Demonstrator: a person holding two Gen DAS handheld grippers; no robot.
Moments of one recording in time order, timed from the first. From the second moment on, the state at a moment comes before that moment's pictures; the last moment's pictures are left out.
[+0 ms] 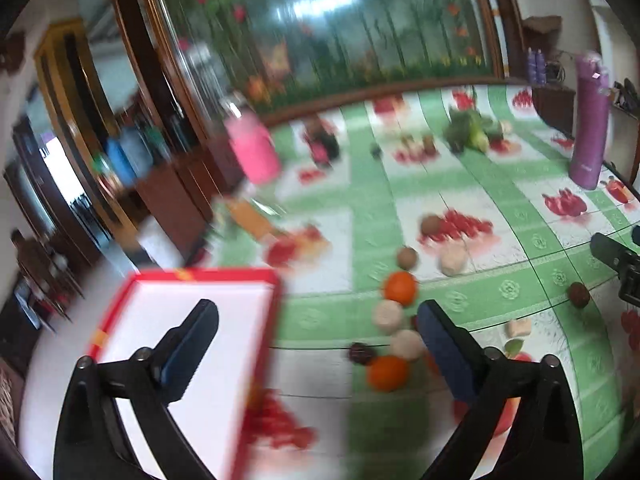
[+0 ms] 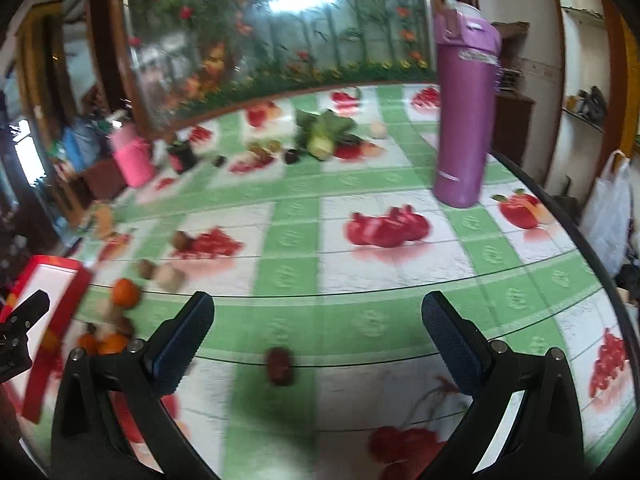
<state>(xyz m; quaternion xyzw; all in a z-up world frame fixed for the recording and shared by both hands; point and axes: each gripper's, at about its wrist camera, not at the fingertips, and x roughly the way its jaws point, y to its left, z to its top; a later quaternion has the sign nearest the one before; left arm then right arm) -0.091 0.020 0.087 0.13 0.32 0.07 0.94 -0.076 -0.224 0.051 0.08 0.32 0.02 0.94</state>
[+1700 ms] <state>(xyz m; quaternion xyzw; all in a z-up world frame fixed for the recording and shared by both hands) -0.077 0.029 0.024 -0.01 0.47 -0.10 0.88 -0.065 -0.124 0.012 0.01 0.43 0.14 0.89</state>
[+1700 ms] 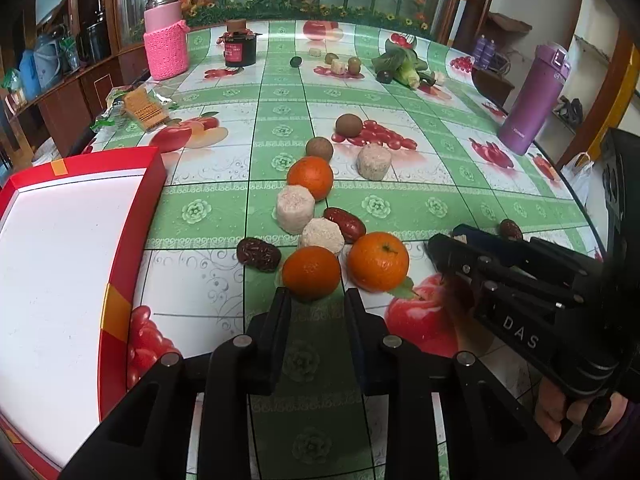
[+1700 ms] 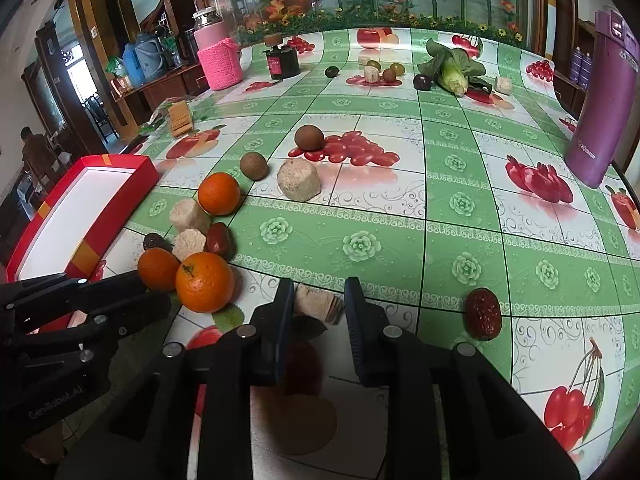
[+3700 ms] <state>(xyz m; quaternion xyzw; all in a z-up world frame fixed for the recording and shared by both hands) -0.157 0.231 0.030 -0.04 0.41 0.15 0.90 -0.121 0.111 0.025 -0.05 0.43 0.36 0.83</state>
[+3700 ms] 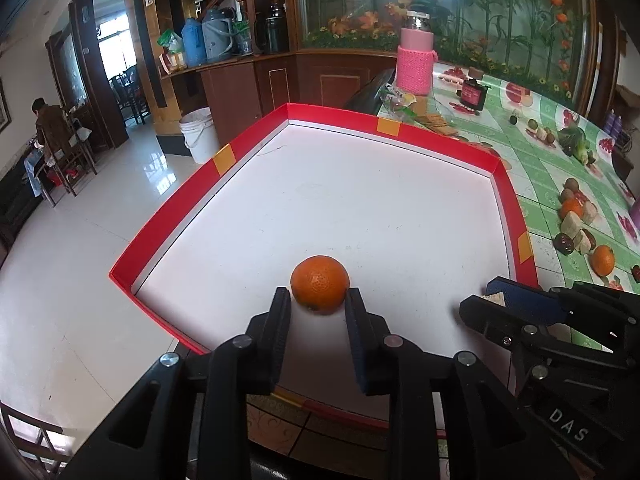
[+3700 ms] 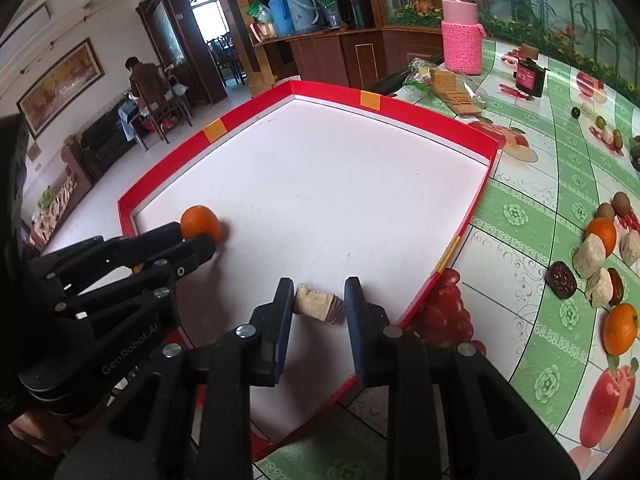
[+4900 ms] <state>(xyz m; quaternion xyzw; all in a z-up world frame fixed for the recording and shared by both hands) -0.159 0.138 0.075 0.03 0.38 0.12 0.92 -0.116 -0.111 0.063 0.13 0.35 0.21 0.90</state>
